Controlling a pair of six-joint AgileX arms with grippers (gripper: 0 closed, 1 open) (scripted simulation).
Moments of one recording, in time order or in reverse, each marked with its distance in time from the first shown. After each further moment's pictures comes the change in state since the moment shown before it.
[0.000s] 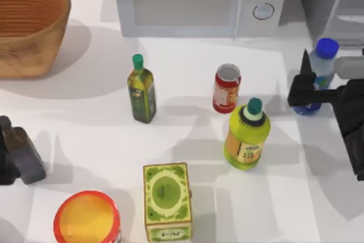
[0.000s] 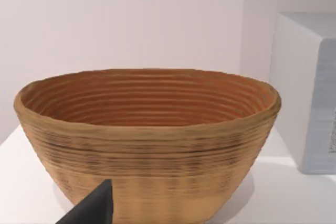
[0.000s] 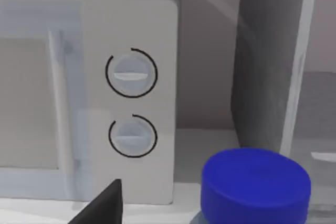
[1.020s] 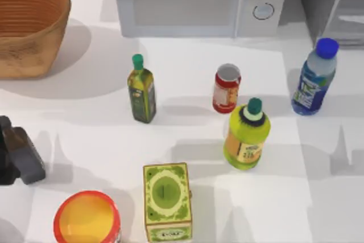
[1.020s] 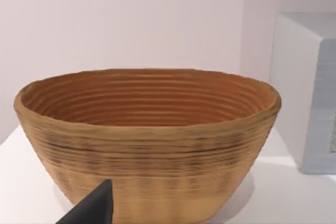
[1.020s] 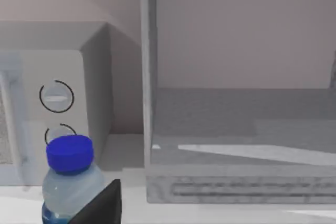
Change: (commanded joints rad) left arm 0.000 0.000 0.000 0.000 0.000 0.000; right arm -0.339 -1.658 -0.323 -1.302 -0.320 0.005
